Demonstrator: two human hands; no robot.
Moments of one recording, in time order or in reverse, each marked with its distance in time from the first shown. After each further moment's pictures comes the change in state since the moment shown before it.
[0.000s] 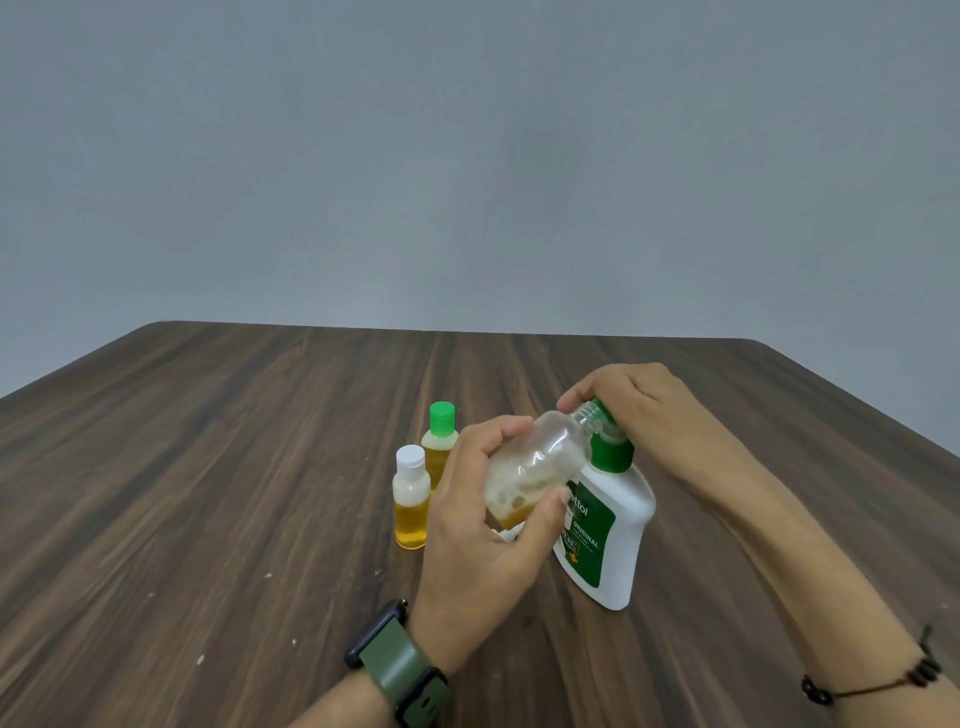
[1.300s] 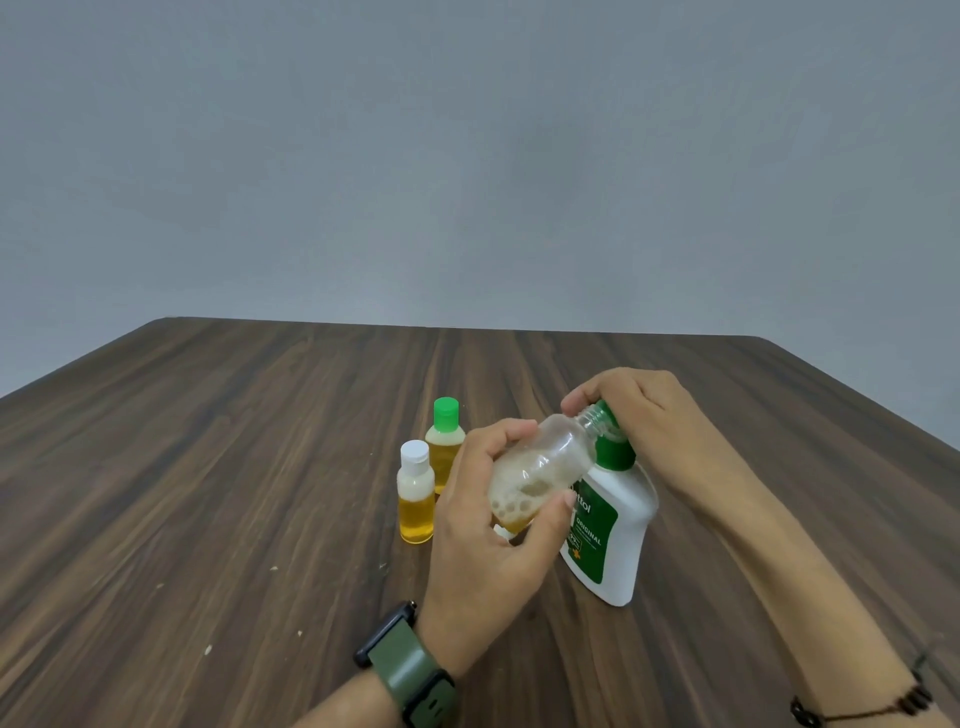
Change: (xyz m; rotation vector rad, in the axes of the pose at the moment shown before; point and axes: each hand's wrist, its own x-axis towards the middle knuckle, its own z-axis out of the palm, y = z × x) left_hand -0.005 0.000 0.002 -0.001 0.021 -0.031; right_hand -0.005 0.004 0.007 0.048 0.056 0.011
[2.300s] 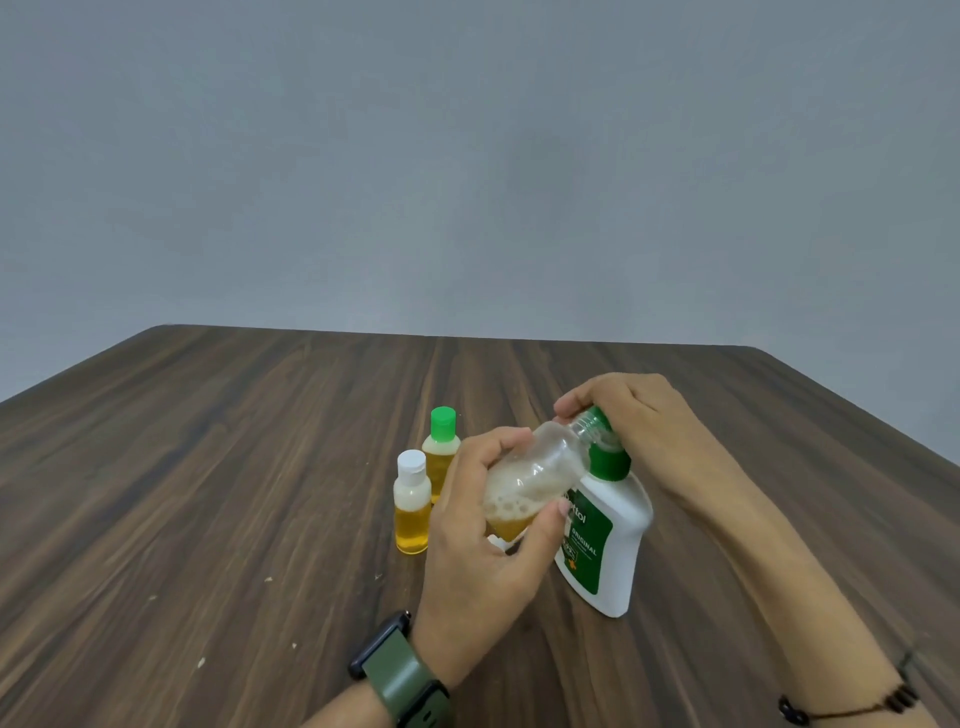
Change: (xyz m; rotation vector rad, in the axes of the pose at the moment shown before) left_hand 0.000 0.001 0.000 0.006 0.011 0.015; right_hand 0.004 -0.001 0.000 0.016 -0.013 0.015
